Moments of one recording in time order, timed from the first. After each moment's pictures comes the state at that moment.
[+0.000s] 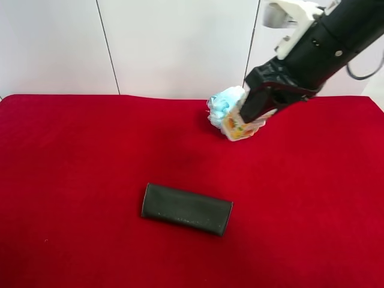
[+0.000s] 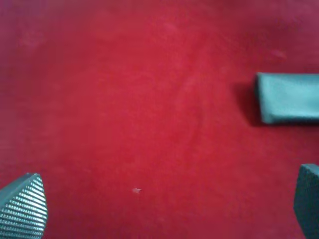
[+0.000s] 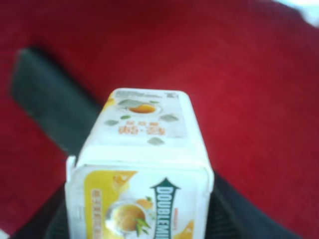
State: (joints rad) left arm -0.02 0.13 -0.56 -0.26 1.13 0.20; right arm 0.43 1.42 -1.16 0.36 0.98 -0.33
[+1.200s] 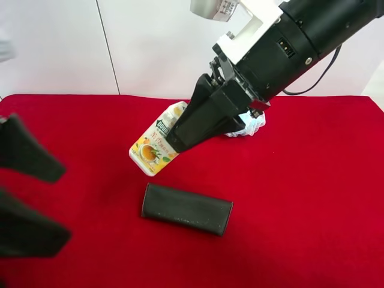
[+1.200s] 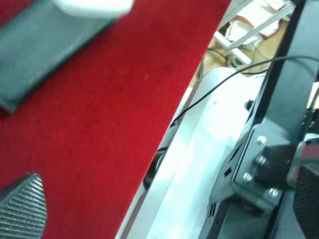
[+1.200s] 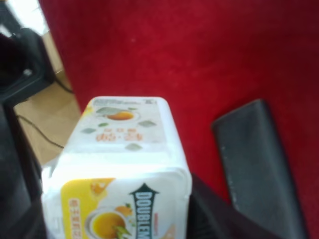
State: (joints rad) left arm -0.56 0.99 -0.87 -0.59 1.11 0.54; right arm 0.58 1.44 -1.16 0.80 1.07 -0.84
